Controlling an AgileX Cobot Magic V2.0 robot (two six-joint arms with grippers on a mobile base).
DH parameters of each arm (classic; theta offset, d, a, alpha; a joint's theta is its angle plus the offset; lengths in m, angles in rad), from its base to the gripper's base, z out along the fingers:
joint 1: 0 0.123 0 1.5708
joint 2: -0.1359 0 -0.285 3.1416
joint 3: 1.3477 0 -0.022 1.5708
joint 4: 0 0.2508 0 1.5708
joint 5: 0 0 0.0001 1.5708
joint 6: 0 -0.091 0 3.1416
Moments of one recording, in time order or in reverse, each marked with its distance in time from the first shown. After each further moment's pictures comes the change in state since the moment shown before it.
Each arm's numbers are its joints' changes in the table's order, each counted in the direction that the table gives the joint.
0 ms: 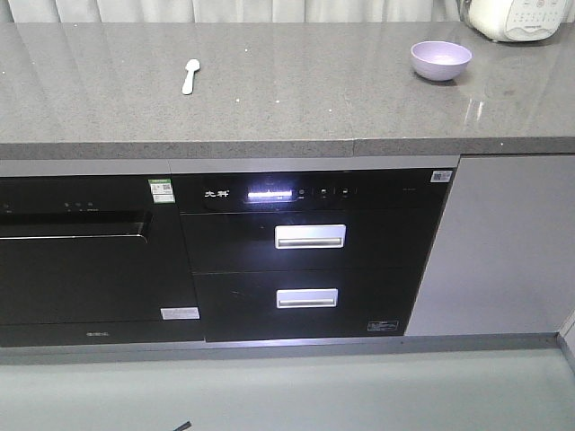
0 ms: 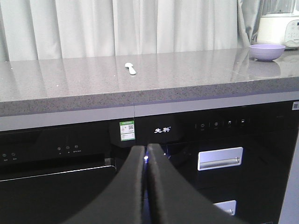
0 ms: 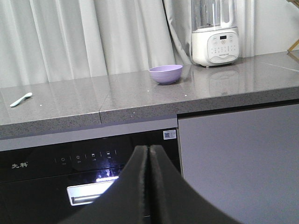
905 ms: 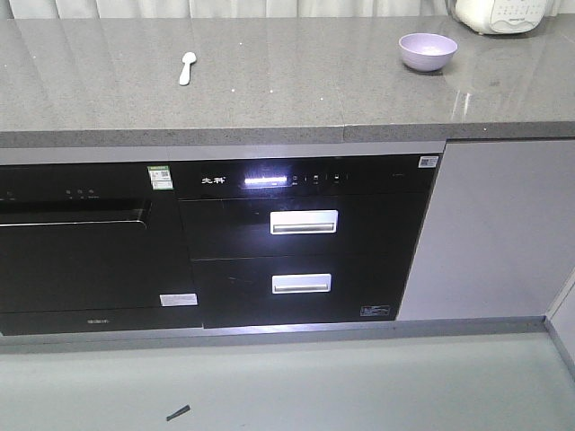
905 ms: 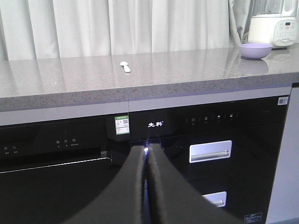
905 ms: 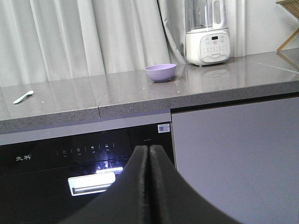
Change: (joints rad) left arm 0.000 0.000 0.000 0.000 0.000 0.000; right arm 0.000 0.000 0.000 0.000 0.000 0.000
